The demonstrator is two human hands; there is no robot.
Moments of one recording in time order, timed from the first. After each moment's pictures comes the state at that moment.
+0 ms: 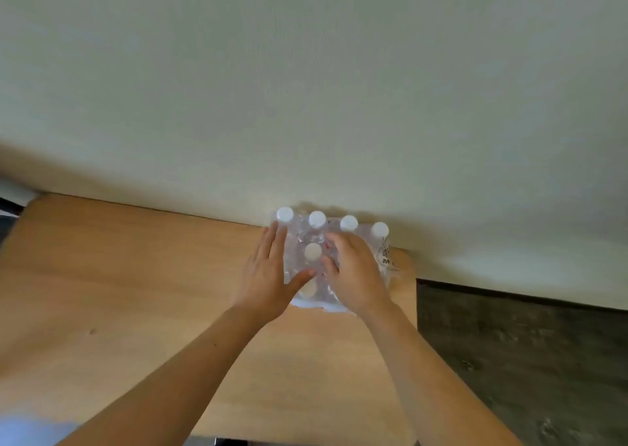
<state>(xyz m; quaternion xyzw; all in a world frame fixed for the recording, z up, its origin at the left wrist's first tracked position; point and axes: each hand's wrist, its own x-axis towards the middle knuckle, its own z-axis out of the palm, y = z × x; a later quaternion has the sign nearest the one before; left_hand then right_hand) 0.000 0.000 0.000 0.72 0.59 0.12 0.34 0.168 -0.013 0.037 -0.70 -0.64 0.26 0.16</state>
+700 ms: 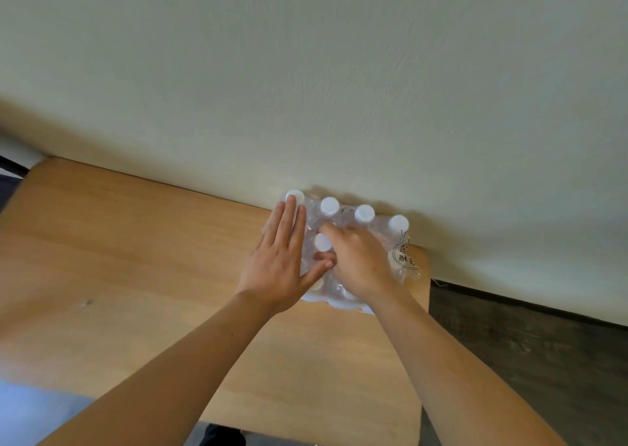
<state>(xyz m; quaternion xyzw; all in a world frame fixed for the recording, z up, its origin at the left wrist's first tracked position) 0.015 0.001 -0.027 0.80 0.57 0.06 0.18 0.173 0.011 0.013 -0.59 -0.78 0.19 0.10</state>
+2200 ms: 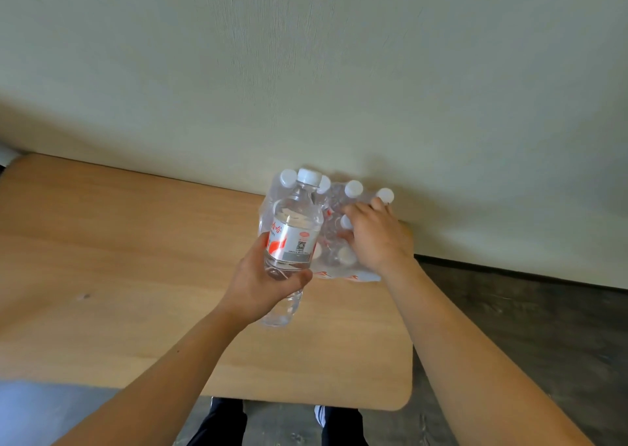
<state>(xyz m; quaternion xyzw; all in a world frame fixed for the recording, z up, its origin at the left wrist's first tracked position) -0.028 -0.053 0.004 0.49 0.55 0.26 0.63 0.193 -0.011 0.028 -0.68 -0.73 0.08 -0.05</state>
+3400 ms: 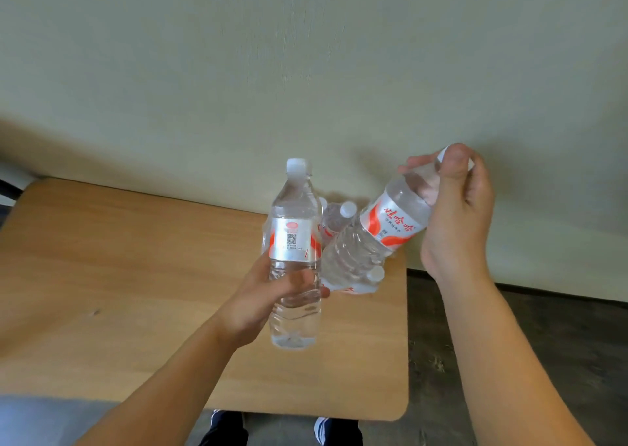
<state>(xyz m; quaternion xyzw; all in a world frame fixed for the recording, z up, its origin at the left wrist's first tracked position) -0.029 -0.052 0.086 0.34 0.38 0.32 0.80 0.186 -0.019 0.183 -0.60 -0.38 0.29 0.65</state>
